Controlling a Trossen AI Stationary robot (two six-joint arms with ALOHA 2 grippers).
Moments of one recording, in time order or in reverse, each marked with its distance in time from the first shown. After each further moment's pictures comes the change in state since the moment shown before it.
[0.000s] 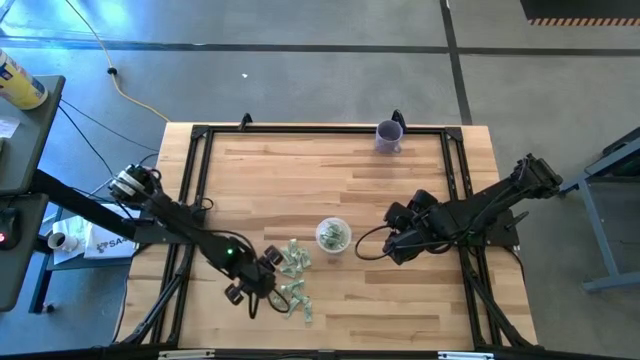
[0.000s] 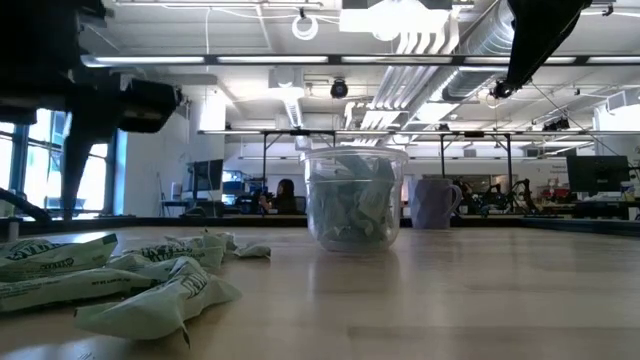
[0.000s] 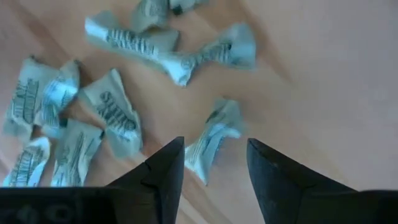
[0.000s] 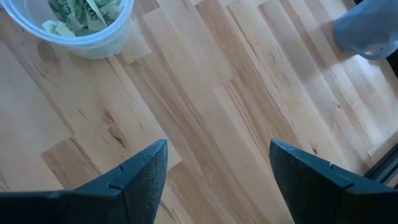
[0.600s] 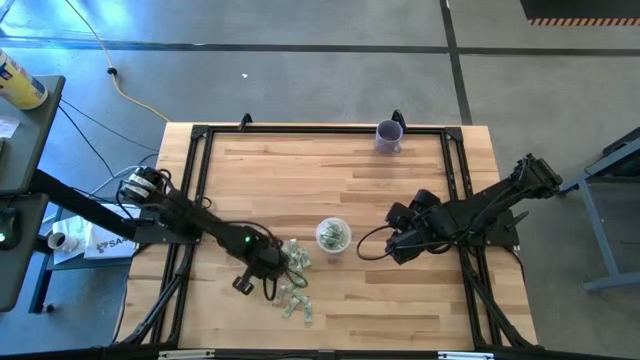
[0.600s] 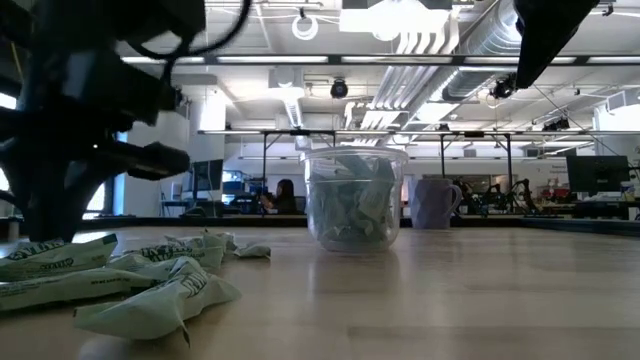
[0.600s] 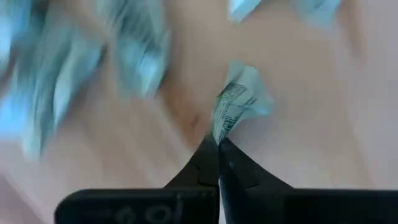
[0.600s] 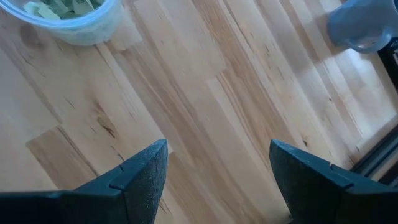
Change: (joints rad) left arm 0.171 0.106 0.007 -0.111 0.158 -0.138; right arm 0.002 0.000 0.000 -0.043 -0.011 -0.001
